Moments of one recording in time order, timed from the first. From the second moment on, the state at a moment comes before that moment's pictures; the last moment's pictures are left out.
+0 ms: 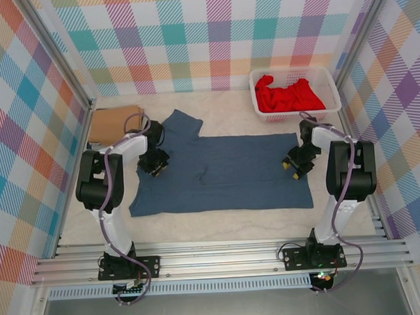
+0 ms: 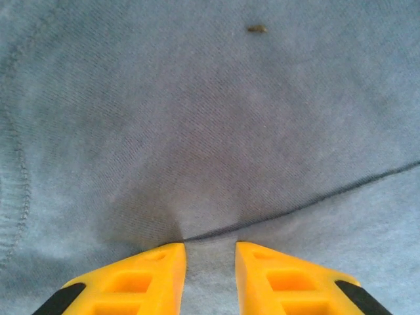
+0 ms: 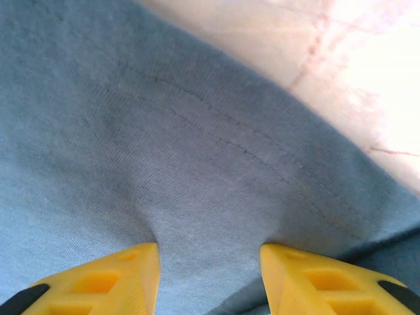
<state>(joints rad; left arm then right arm) -0.21 1.90 1.26 -0.80 -0.01 -0.94 -0.04 1.85 1.16 -0.90 -0.20 0.88</state>
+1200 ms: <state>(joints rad) -0.19 2.22 1.92 -0.73 0.10 -0.74 -0.11 2.05 1.46 -0.75 -0.16 0.64</state>
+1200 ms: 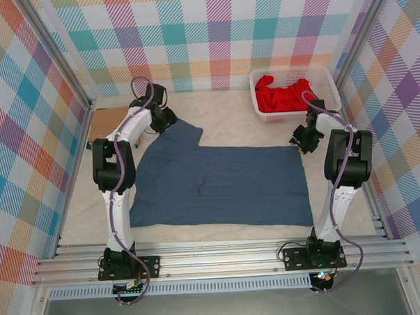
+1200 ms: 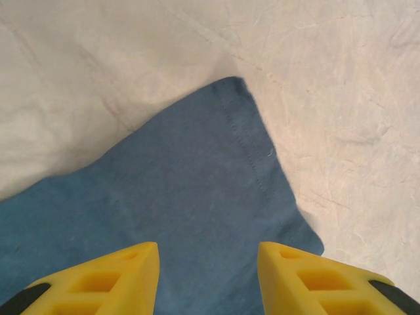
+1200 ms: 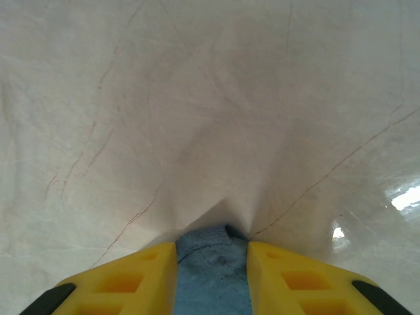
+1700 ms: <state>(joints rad) -0.19 2.30 2.01 -0.74 0.12 -0.71 -0.10 2.09 1.50 -0.76 -0.11 0.60</state>
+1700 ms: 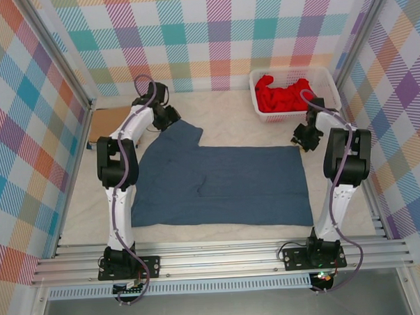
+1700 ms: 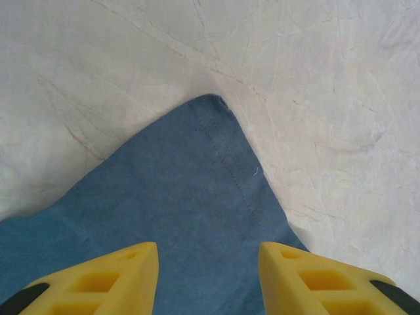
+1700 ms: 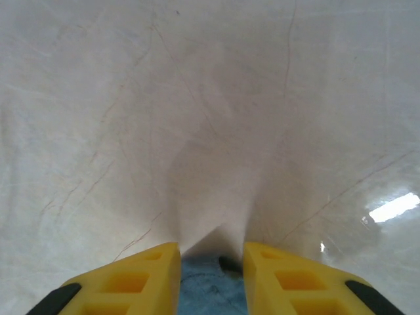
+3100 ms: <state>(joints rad) -0.19 2.71 2.53 -0.83 0.02 -0.59 -0.10 2.09 1.51 -0.78 -0.10 0.62</state>
